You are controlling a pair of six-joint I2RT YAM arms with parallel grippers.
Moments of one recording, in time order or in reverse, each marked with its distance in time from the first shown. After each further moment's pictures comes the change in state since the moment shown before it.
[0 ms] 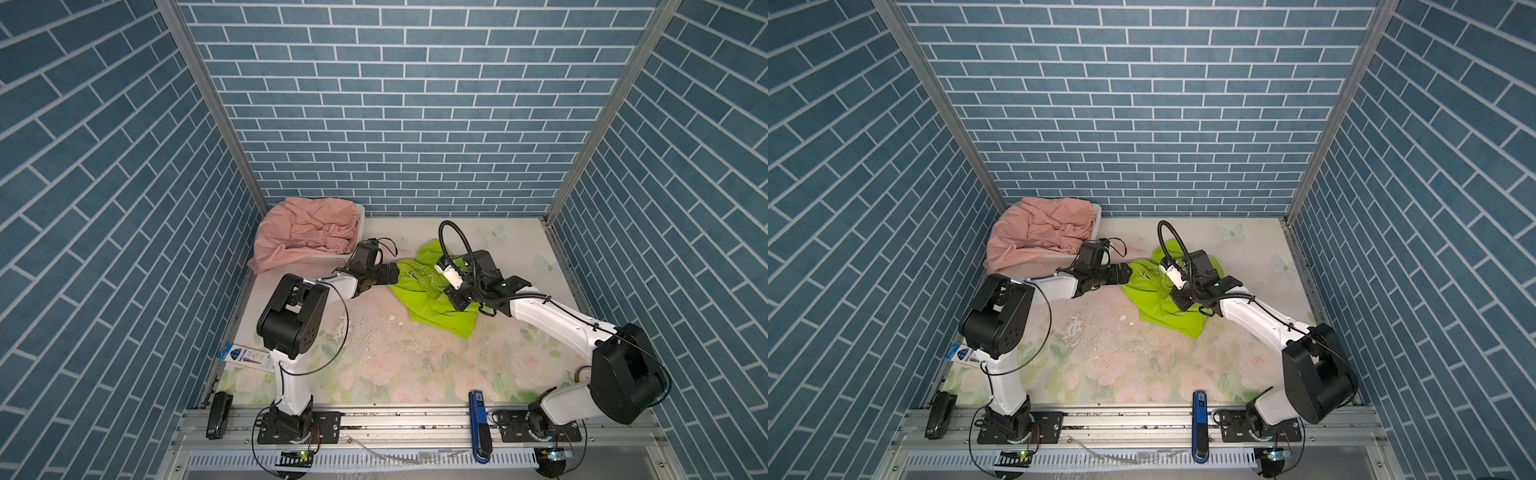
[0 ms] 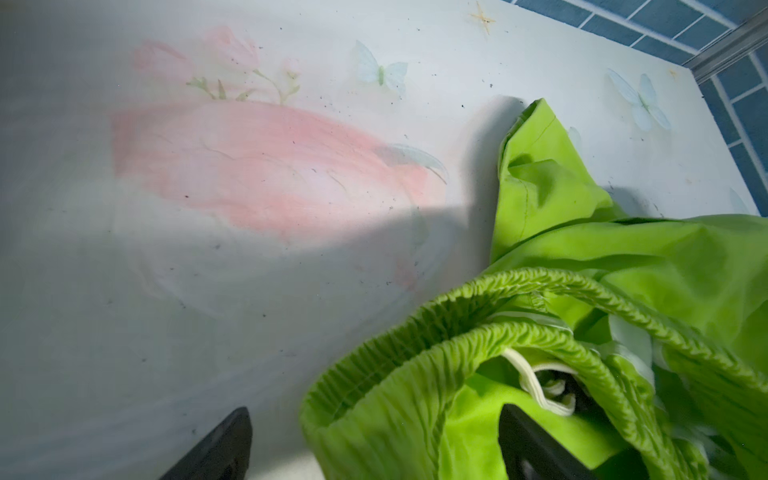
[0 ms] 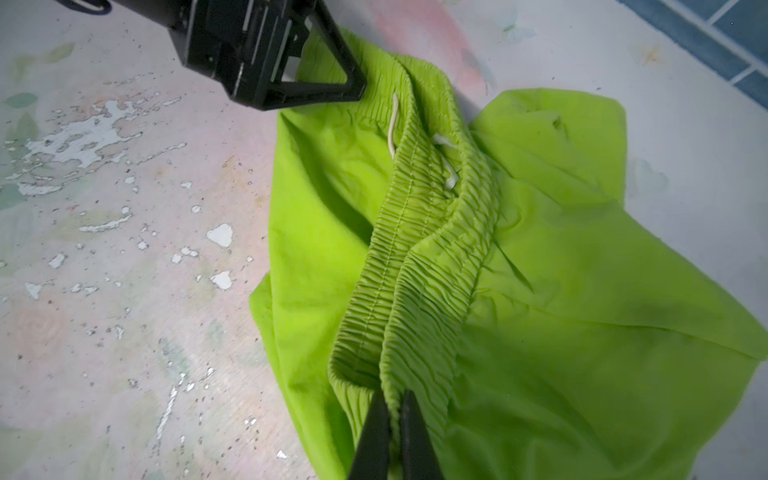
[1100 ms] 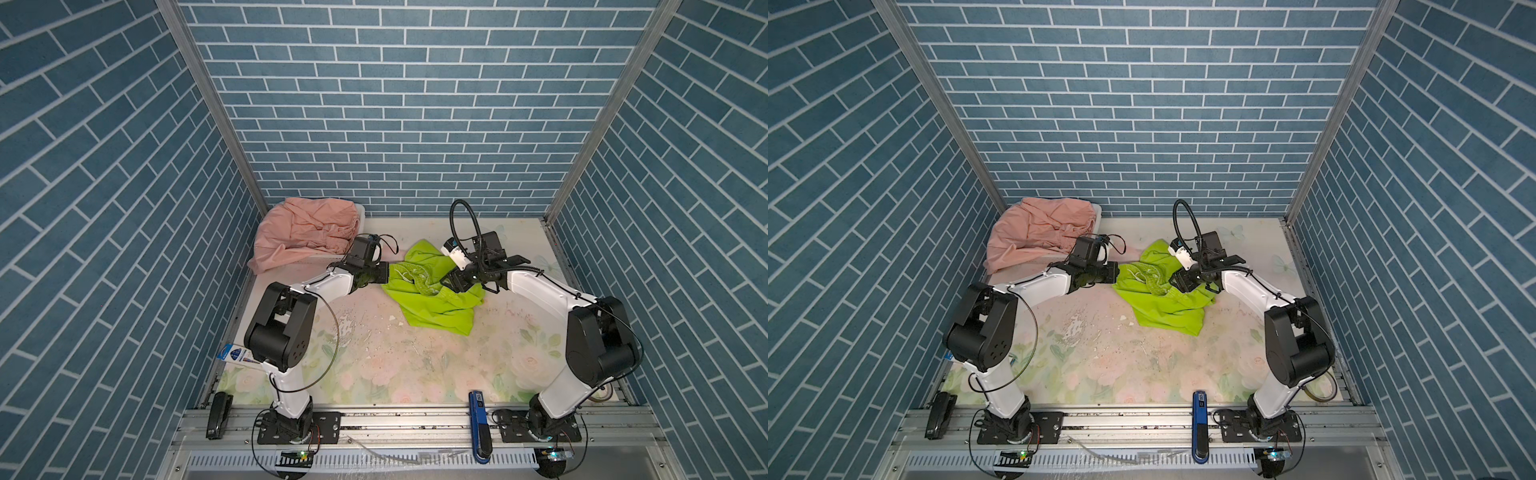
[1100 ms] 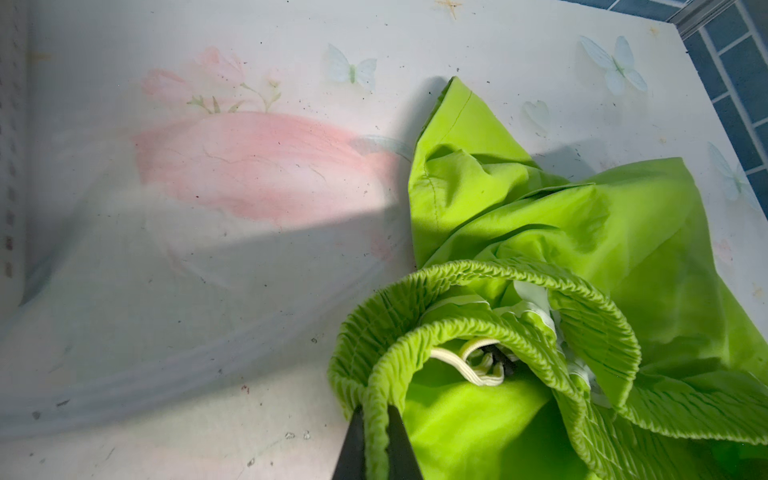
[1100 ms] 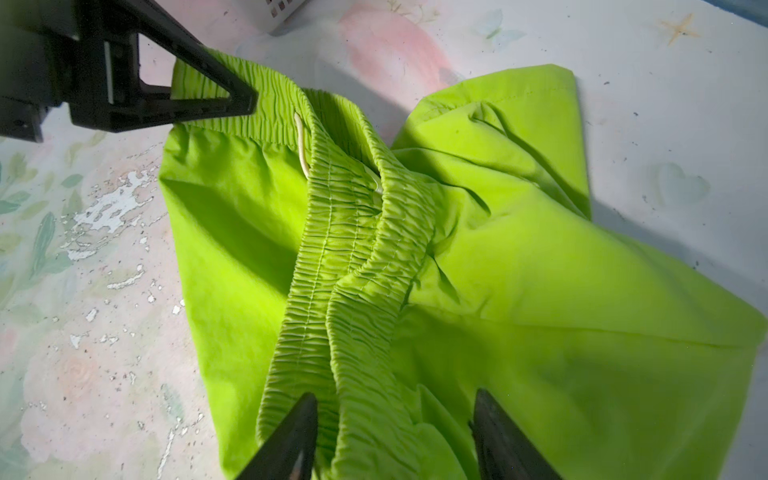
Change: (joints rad) left arm -0.002 -0.130 0.035 -0.235 0.009 0.095; right arm -0.178 0.197 0.180 -0.045 -0.227 -0.041
